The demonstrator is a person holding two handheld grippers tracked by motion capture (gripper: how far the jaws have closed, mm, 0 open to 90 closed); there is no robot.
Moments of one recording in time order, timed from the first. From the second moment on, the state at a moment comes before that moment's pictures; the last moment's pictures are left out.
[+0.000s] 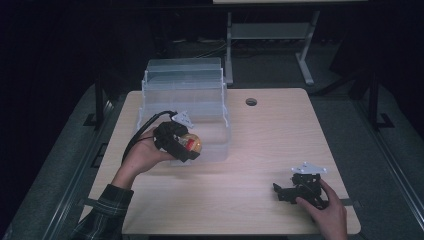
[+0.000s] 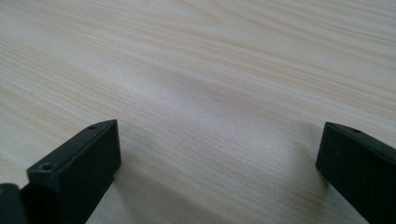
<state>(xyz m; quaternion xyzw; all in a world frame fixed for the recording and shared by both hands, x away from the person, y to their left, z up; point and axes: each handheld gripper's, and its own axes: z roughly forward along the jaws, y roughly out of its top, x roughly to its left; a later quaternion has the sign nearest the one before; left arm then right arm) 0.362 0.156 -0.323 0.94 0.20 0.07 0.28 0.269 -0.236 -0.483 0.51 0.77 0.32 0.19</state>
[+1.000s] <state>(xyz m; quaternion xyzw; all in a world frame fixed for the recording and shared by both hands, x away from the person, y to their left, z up) 0.388 0.209 -0.319 0.91 0.28 0.11 0.27 0.269 -0.236 -0.483 0.51 0.77 0.32 0.19</state>
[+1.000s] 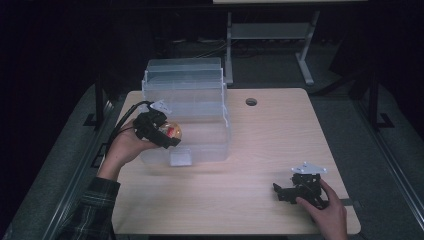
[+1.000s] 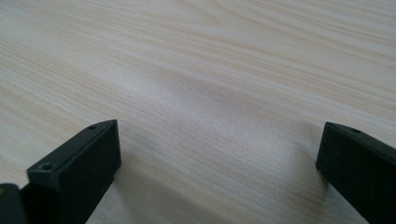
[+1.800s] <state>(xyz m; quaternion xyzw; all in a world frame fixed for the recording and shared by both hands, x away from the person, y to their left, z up) 0.402 0.257 -0.326 0.90 0.34 0.13 0.25 0.269 -0.236 -0.483 0.51 0.77 0.32 0.19</state>
